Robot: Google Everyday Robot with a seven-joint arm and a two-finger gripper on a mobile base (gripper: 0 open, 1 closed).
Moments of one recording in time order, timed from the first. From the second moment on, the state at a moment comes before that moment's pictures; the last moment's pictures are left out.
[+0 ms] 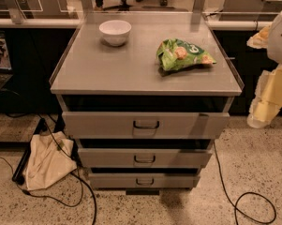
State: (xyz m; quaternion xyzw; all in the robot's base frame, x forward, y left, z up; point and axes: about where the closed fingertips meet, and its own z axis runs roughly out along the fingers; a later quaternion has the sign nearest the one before) arm 0.438 -0.216 0.980 -0.60 0.78 -0.04 0.17
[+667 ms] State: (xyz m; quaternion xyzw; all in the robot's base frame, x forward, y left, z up) arm 0.439 -0.215 0.978 -0.60 0.78 -0.04 0.17
